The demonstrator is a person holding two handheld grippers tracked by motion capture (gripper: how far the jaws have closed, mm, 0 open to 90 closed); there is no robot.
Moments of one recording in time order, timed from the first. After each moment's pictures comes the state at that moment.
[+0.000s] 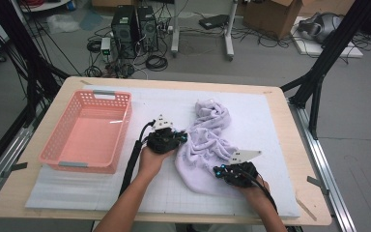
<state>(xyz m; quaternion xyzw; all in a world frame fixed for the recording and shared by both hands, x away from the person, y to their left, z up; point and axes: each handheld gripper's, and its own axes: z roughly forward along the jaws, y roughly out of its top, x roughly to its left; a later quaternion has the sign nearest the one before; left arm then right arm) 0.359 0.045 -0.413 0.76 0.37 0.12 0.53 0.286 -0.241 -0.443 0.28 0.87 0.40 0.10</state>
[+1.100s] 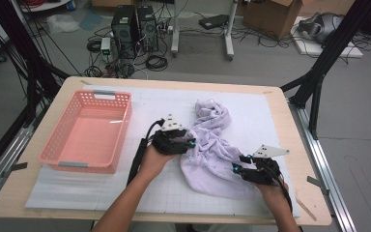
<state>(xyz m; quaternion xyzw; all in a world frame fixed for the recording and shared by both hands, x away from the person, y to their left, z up) 0.348 0.038 -0.401 0.79 0.33 0.14 0.50 0.286 -0.298 -0.432 0.38 0.81 0.42 0.15</state>
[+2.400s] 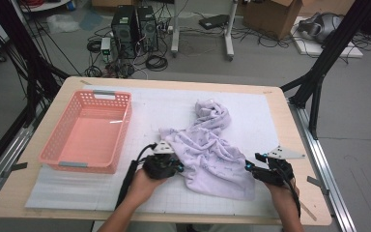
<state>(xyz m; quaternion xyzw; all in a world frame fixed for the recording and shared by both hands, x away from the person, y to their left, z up) 0.296 0.063 -0.435 0.82 0.35 0.06 0.45 0.276 -0.327 -0.429 0.44 0.78 0.40 0.21</state>
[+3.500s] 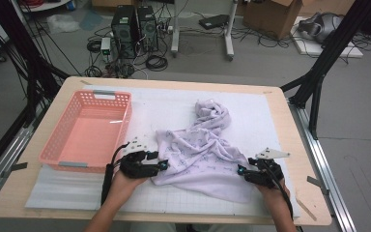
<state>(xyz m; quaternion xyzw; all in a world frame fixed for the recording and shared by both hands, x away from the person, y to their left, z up) 0.304 0.106 -0.439 0.78 0.39 0.08 0.49 0.284 -0.308 -0.448 0.45 0.80 0.36 0.18</state>
